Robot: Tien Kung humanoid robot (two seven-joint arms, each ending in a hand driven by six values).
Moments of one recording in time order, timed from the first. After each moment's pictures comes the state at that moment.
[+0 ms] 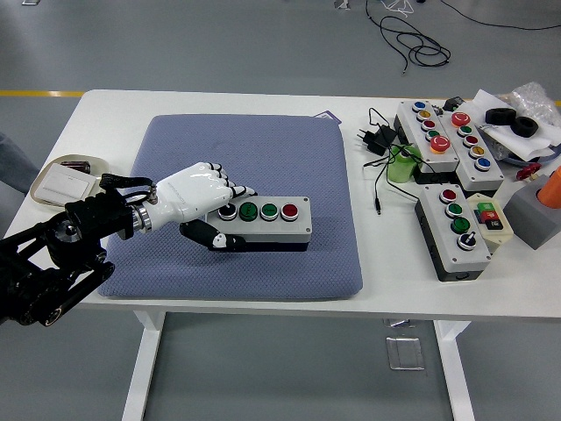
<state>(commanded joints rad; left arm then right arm) -0.78 0.36 -0.58 -0.91 2.27 0.27 -0.35 0.11 -0.12 0.91 0.18 -1.21 -0.11 -0.34</state>
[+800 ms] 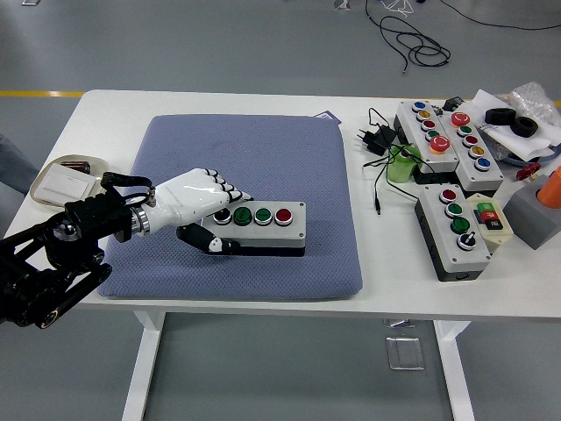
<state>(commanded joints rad) -0.77 0.36 -0.59 -0.92 2.27 0.19 -0.35 0.11 -0.12 0.92 0.18 -1.21 -0.11 -0.34</state>
